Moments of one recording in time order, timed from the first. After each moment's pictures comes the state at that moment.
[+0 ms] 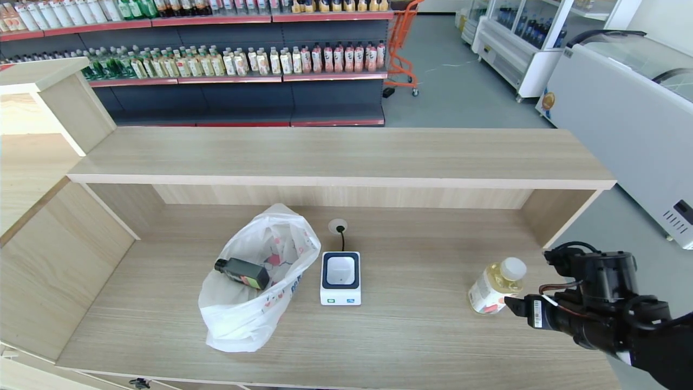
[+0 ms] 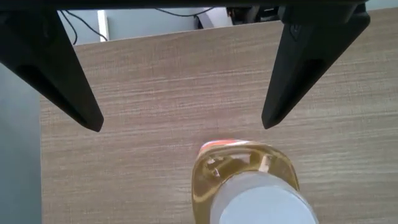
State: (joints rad) left arm 0.00 0.00 0.00 0.00 0.02 0.00; right arm 0.15 1.86 -0.36 -0.87 -0.24 0.12
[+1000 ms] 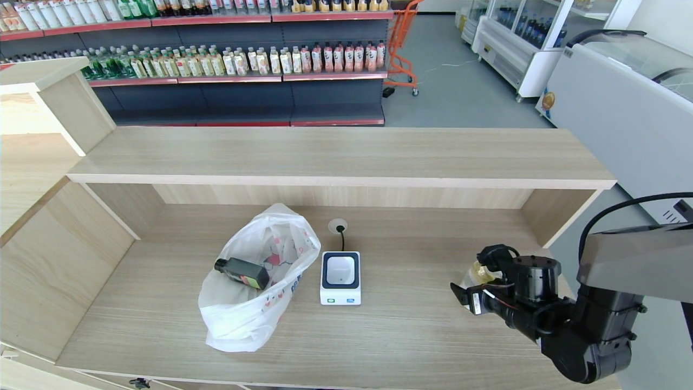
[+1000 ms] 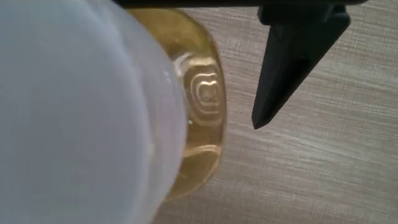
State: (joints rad) left arm 0.00 0.00 0.00 0.00 0.02 0.00; right arm 0.24 2.29 -0.52 -1.36 -0.11 -0.10
